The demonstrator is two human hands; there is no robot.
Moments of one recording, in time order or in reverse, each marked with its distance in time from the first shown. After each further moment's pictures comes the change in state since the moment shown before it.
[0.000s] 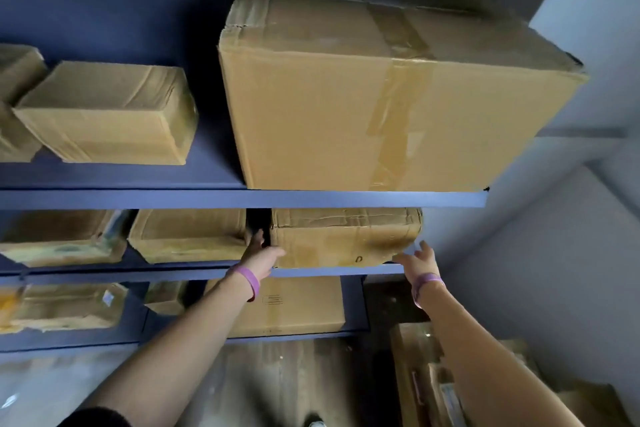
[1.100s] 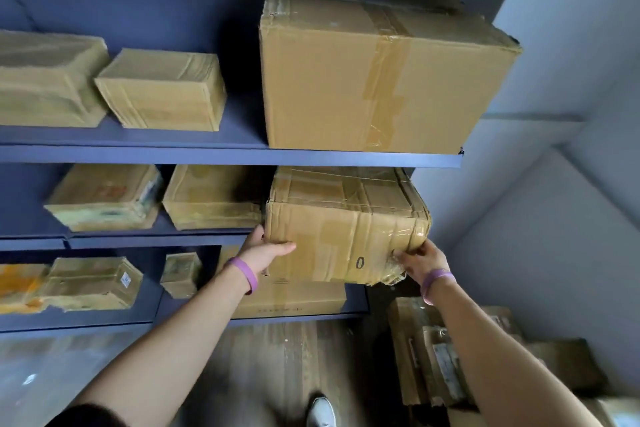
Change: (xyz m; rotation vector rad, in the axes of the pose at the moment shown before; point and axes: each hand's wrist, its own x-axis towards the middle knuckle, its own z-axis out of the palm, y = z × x) left_hand -0.098 -0.049 -0.034 0.022 -0.100 0.093; right_hand -0.090 0.044 -0.045 0.007 -0.065 -0.109
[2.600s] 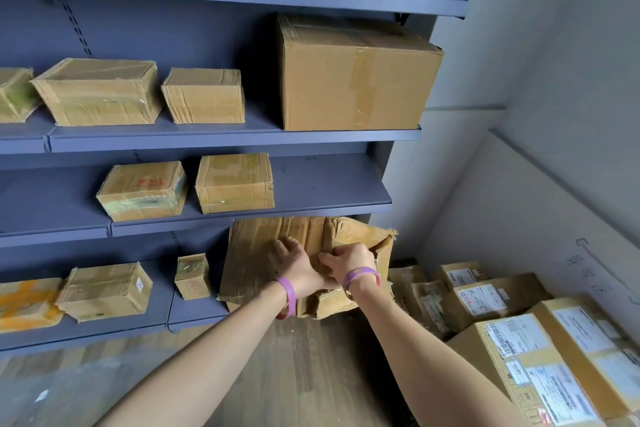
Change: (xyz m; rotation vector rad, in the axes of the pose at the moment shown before) left_hand -0.188 -0.066 0.020 0.791 0.005 0.114; right_hand -0.262 0.008 0.103 -0.519 -0.053 -0.145
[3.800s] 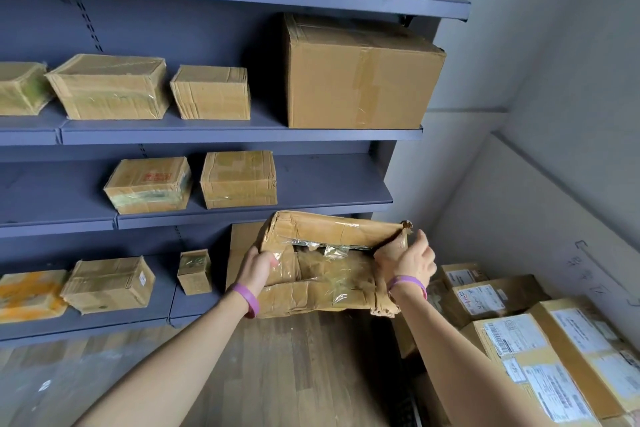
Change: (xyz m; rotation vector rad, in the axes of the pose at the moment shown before) left_hand -0.011 -0.059 -0.029 -0.738 0.194 -0.085; right_hand 0.003 0.060 -0.043 0.049 0.485 0.149
